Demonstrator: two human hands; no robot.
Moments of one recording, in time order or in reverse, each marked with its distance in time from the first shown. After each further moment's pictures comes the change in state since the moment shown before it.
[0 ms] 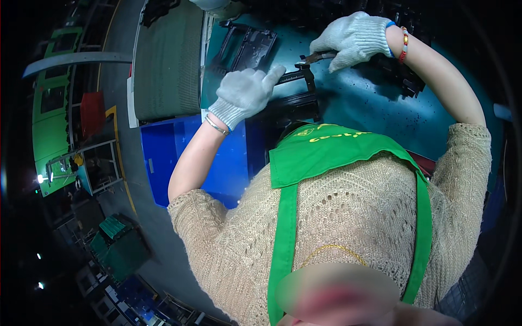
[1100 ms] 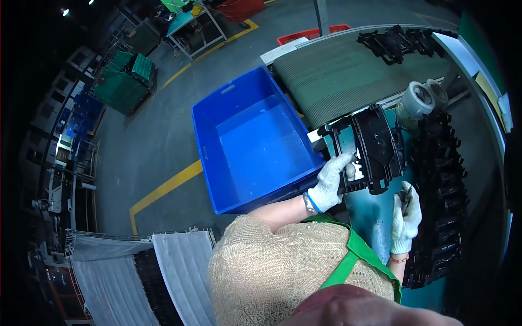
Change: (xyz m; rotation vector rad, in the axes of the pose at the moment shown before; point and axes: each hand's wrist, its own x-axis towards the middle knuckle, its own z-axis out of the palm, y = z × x) left_hand -0.061 0.094 -0.017 -2.335 1.533 -1.274; right_hand 0.044 -0.076 0.105 0.968 0.852 -0.142
